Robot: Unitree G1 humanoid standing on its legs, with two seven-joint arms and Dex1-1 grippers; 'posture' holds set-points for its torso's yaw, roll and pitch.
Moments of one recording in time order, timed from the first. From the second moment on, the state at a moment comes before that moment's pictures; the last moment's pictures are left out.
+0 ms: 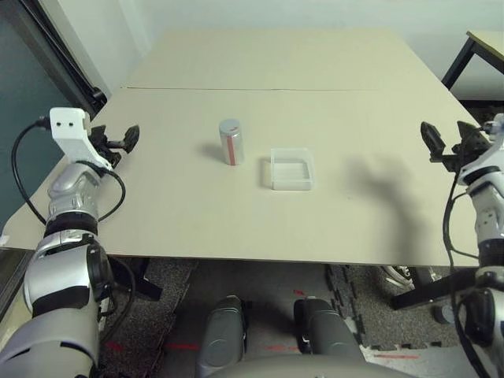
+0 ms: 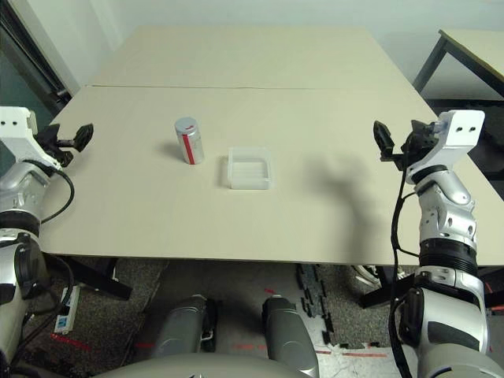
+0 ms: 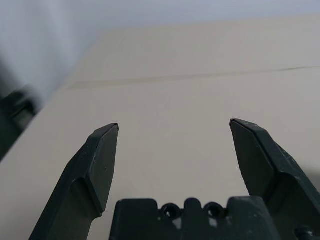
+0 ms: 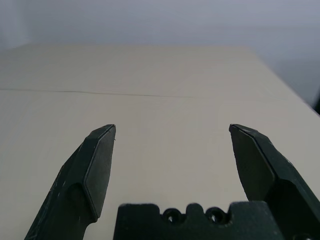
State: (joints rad) left arm -0.84 0.66 0.32 1.07 -0.26 -0.13 -0.72; right arm -0.50 -0.61 -0.39 0.48 0.41 0.11 0.59
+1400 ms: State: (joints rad) left arm -0.70 0.51 0.12 0.76 -0.27 0.08 -0.97; right arm -0.41 -0.65 -0.16 -0.10 0.59 0.72 0.86
